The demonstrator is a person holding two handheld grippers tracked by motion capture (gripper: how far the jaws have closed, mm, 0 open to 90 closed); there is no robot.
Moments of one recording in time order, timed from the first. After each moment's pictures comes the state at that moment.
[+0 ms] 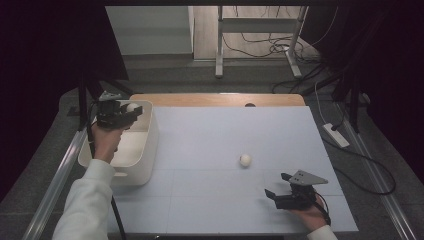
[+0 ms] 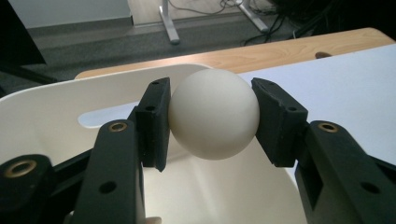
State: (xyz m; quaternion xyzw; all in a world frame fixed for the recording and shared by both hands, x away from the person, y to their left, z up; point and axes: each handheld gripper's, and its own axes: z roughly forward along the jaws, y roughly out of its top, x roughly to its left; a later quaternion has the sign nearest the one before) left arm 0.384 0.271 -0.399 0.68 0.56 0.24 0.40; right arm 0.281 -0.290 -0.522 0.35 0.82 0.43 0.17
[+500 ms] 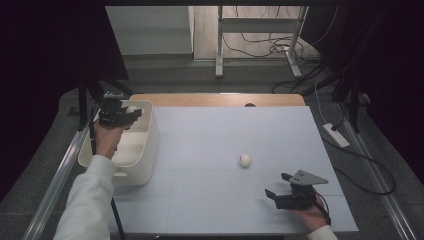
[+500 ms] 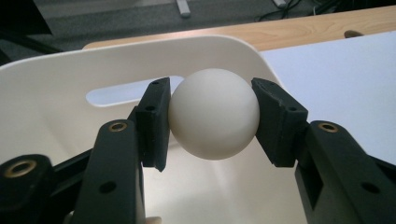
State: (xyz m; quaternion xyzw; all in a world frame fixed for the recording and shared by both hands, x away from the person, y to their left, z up) left arm 0.400 0.278 -0.411 0.69 0.59 0.22 0.36; right arm 0.282 -0.291 -0.522 0.34 0.82 0.43 0.17
